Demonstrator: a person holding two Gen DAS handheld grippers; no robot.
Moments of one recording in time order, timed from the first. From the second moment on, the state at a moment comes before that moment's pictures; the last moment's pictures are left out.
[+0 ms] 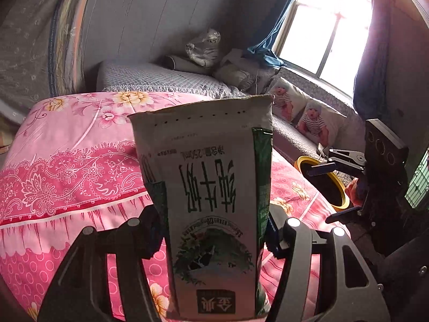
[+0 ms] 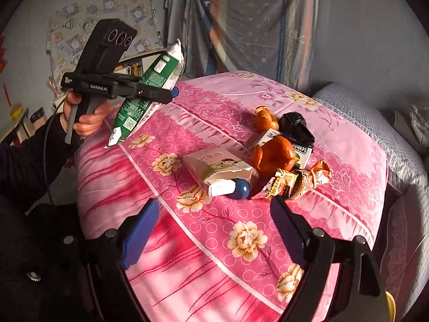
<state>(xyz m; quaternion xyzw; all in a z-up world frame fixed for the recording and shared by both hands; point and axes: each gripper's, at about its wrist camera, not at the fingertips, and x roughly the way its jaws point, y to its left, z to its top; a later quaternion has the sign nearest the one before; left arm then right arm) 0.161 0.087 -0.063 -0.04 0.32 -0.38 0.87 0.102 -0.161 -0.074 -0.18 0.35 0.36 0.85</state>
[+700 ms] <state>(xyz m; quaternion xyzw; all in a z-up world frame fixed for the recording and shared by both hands) 0.148 0.128 -0.078 -0.13 0.27 -0.38 0.87 0.213 -0.055 -0.142 -0.39 0.52 0.38 0.67</state>
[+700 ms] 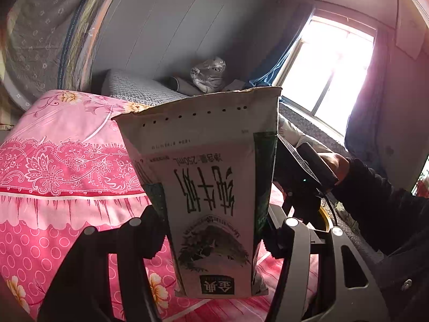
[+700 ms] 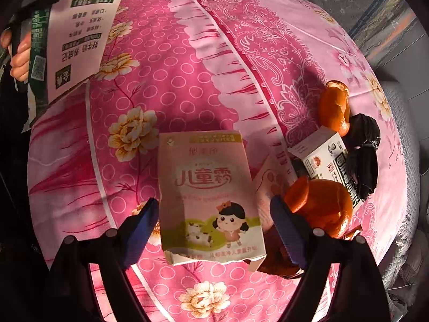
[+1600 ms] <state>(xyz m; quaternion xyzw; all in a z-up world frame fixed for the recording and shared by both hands) 0.118 0.115 -0.044 -0.12 0.24 -0.35 0.90 0.202 -0.117 -0.064 -0.16 0.45 0.37 0.80</state>
